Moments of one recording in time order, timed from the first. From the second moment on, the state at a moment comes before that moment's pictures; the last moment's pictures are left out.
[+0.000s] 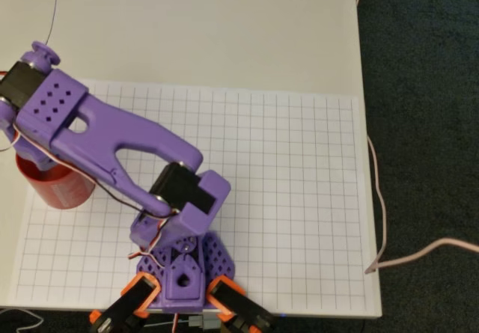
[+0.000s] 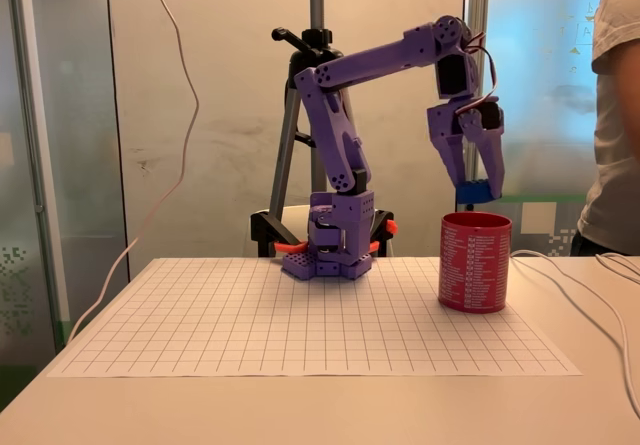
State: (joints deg) arm -63.2 115.8 100.8 94.9 20.4
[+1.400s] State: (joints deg) arm -19.4 132.6 123.0 58.4 8.2
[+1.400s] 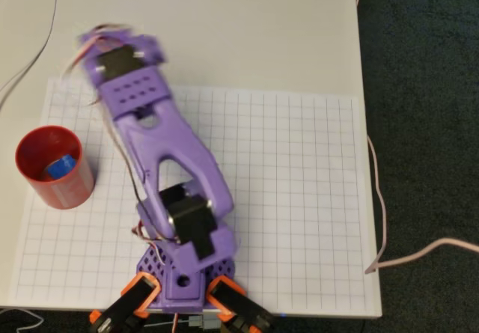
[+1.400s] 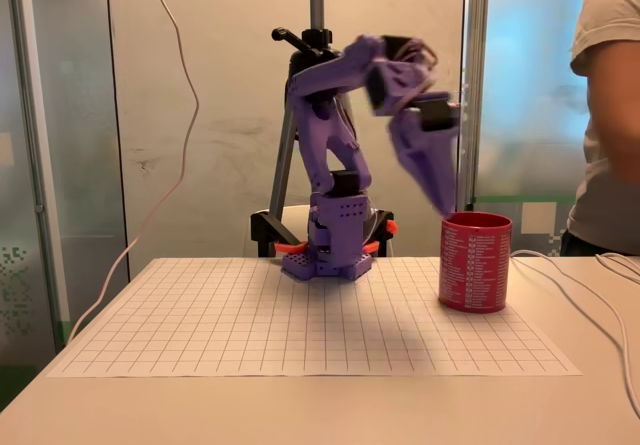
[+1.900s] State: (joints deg) arm 0.0 183.7 132.8 68.8 1.4
